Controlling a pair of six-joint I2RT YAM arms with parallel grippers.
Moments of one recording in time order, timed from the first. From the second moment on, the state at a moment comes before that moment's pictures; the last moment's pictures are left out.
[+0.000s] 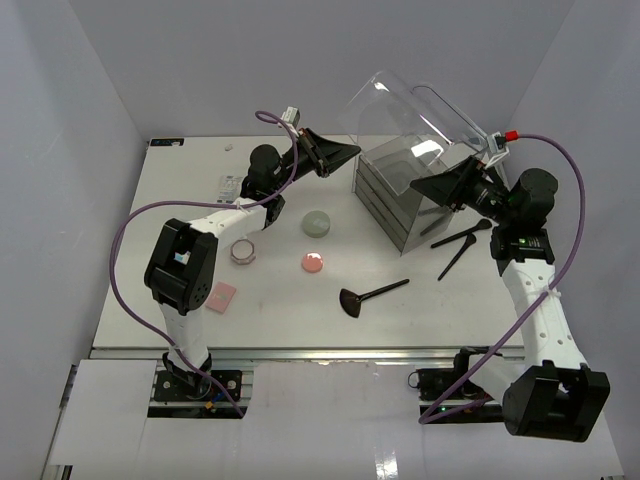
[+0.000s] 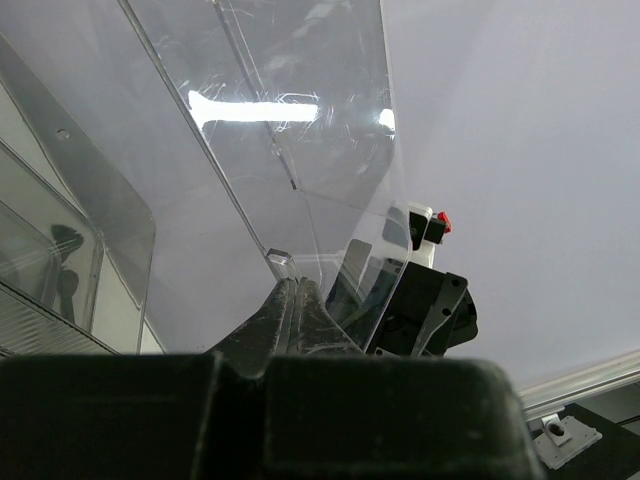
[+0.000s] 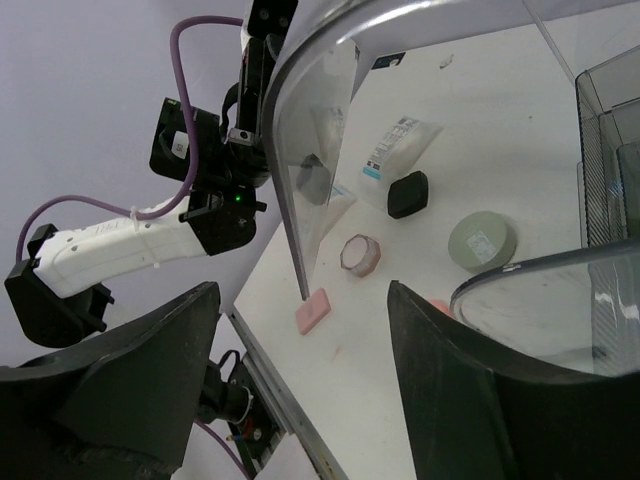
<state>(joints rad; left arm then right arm) -0.49 1.90 1.33 0.90 0.57 -1.45 -0.06 1.04 0.92 0.16 -0.95 0.82</state>
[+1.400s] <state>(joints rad) -0.44 1.71 1.22 0.77 0.57 -1.33 0.03 1.15 0.97 0.29 -0.87 0.87</state>
